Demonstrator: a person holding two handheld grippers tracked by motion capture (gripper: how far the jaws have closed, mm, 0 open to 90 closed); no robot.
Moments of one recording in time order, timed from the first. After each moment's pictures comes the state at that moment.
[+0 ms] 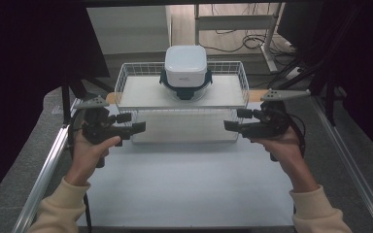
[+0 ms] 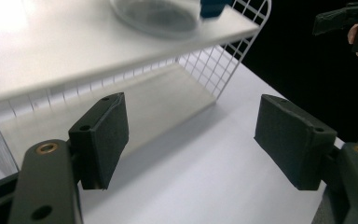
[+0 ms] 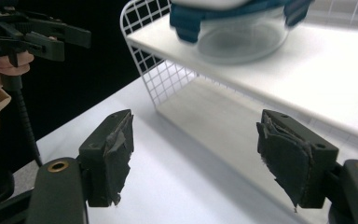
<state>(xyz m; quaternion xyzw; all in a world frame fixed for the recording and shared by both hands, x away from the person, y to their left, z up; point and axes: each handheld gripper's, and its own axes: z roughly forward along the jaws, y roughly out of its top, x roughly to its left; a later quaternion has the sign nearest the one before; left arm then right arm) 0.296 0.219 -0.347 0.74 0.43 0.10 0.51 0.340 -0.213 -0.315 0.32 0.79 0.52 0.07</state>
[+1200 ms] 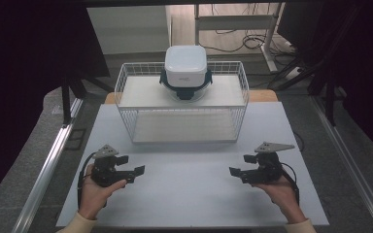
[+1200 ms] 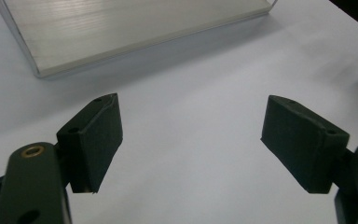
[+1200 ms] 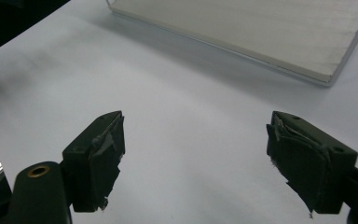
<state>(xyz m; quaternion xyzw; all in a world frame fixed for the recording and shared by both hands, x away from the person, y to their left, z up) 0.256 0.218 -0.463 0.75 0.49 0.10 0.43 0.303 -0.241 -0.452 0.38 0.82 0.43 0.07</state>
